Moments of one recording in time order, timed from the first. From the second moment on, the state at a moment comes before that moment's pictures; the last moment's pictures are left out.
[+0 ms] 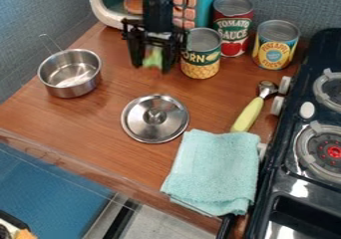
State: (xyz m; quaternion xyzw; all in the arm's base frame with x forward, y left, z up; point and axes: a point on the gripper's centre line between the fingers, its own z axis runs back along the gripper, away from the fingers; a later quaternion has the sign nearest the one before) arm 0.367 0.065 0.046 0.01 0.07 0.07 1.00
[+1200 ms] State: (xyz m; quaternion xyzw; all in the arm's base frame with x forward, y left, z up) arm 0.348 0.100 0.013 0.04 0.10 0.08 0.99
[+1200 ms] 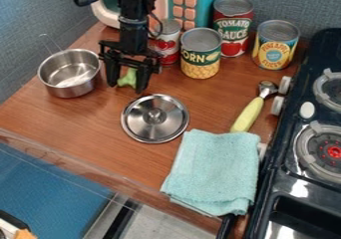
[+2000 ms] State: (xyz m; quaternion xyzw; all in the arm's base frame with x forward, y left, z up) arm 0.356 0.074 0.054 0.01 0.06 0.07 1.00
